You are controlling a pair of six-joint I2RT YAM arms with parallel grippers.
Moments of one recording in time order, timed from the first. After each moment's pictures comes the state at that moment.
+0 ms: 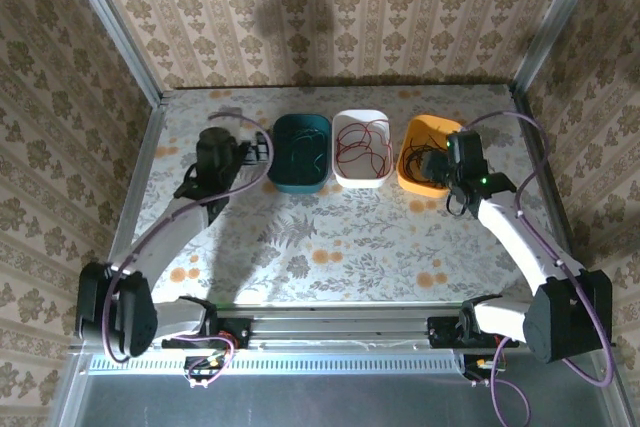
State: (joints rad) left arm -0.33 1.23 0.81 0.10 -0.24 -0.13; right arm 0.16 1.21 0.86 -0.42 0.26 0.40
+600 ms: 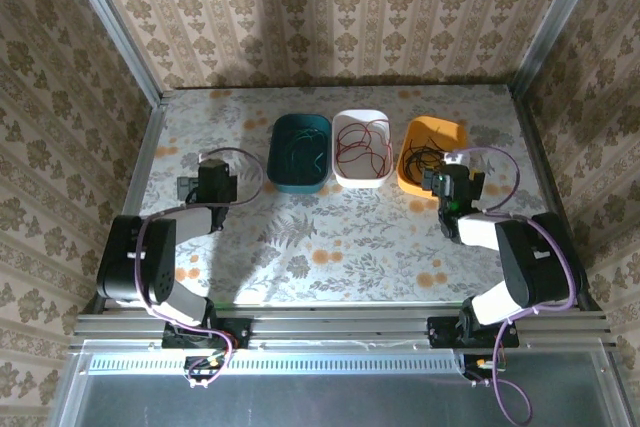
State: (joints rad) left arm -0.18 1.53 0.58 0.32 -0.47 0.09; right arm 0.12 1.50 0.45 0.59 0.44 0.07
